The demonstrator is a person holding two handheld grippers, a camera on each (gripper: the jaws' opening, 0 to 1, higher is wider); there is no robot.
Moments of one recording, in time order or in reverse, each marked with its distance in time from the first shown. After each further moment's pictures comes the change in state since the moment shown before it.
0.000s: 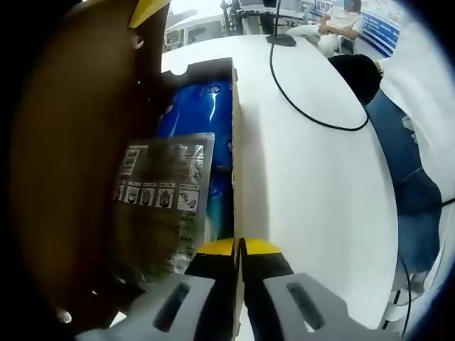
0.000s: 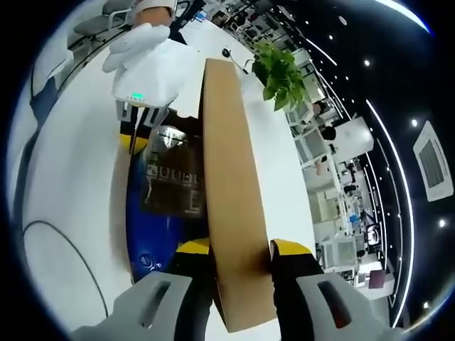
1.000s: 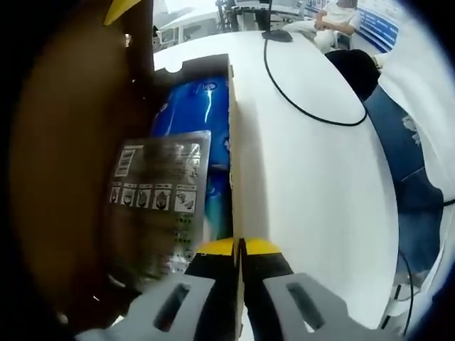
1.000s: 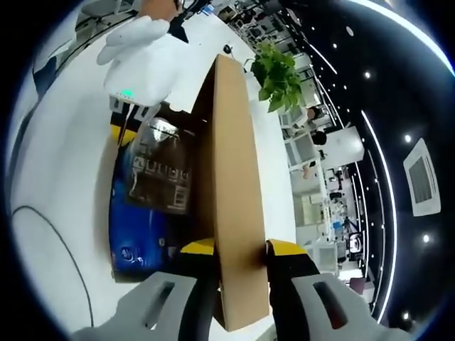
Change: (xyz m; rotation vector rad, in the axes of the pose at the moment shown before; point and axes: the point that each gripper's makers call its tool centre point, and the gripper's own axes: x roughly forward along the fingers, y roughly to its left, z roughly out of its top) left arm 0.004 -0.002 0.000 0.018 0.024 -0.013; right arm 0.000 -0.020 0.004 -0.095 0.021 -0.094
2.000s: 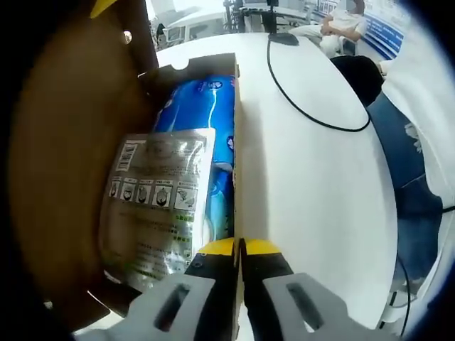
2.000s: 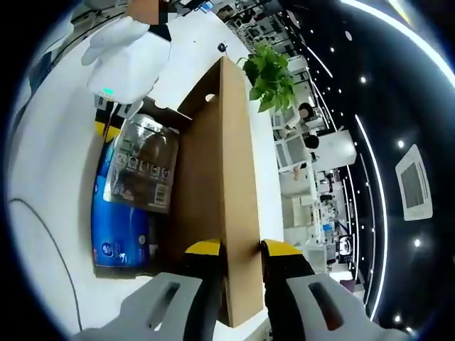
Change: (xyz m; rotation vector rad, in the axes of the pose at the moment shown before) left arm 0.000 0.001 -0.001 -0.031 -0.011 -0.001; right arm 0.006 -0.024 0.001 -0.034 0.000 -0.046
